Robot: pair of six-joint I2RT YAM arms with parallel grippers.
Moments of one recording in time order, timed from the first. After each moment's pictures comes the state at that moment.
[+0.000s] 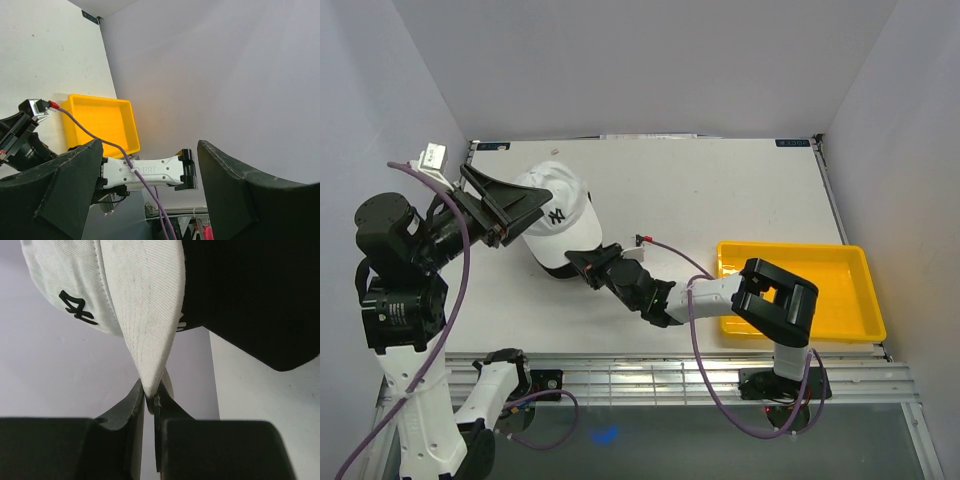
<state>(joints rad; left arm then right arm) 0.08 0.84 1.57 -0.79 0.80 -1.03 1.22 1.85 0.97 0.75 0.47 1.68</state>
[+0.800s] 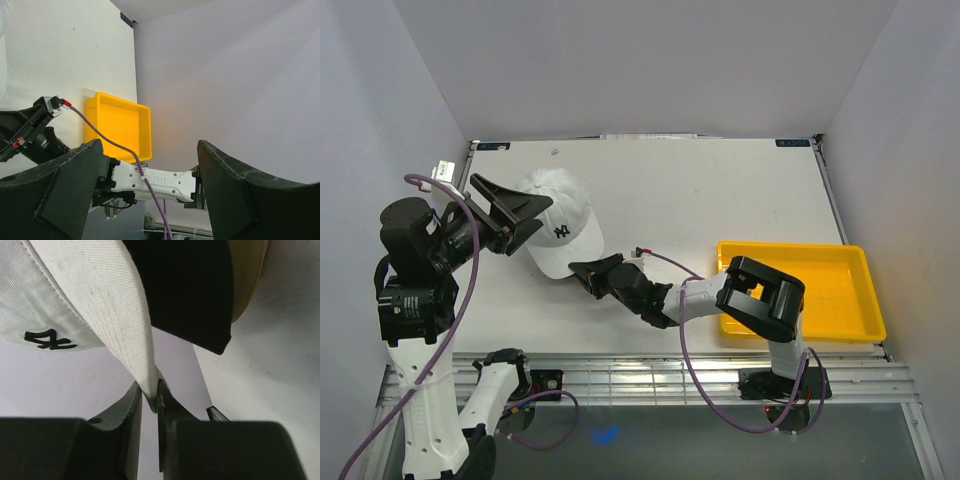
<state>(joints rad) 0.08 0.80 1.40 -0.82 0.68 -1.02 1.21 1.93 0.94 0.71 0.37 1.88</state>
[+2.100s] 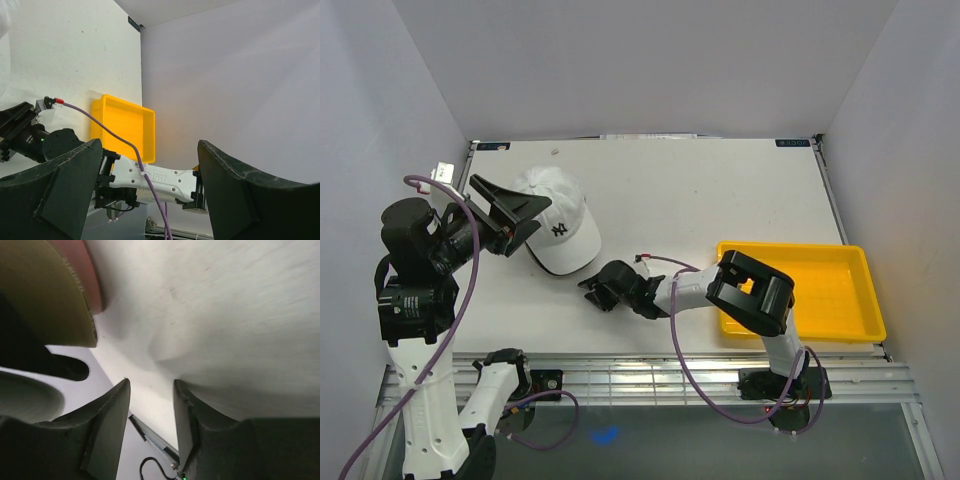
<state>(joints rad) 0.08 0.80 1.40 -0.85 0.65 -1.01 1.16 2.00 1.05 0.31 0.22 1.85</state>
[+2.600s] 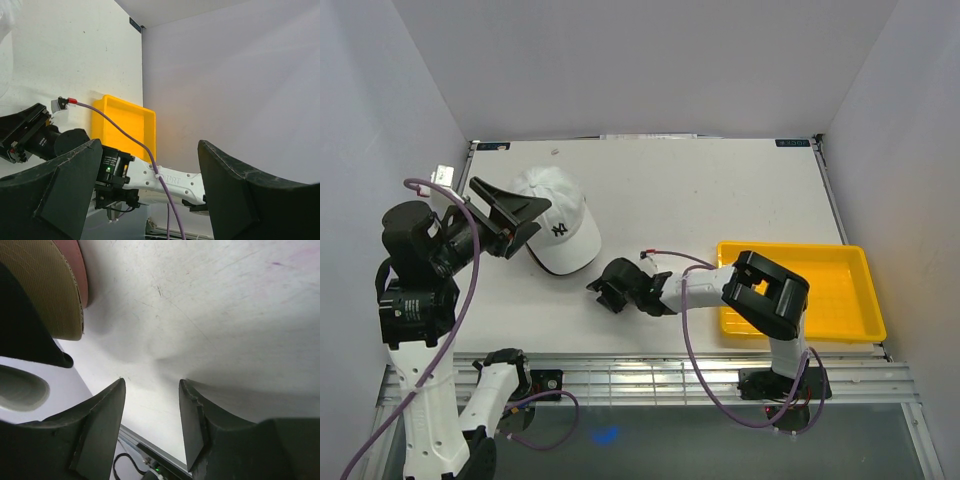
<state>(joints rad) 0.08 0.79 1.39 -0.84 0.64 -1.01 1.16 1.92 1.04 0.12 0.23 1.74</state>
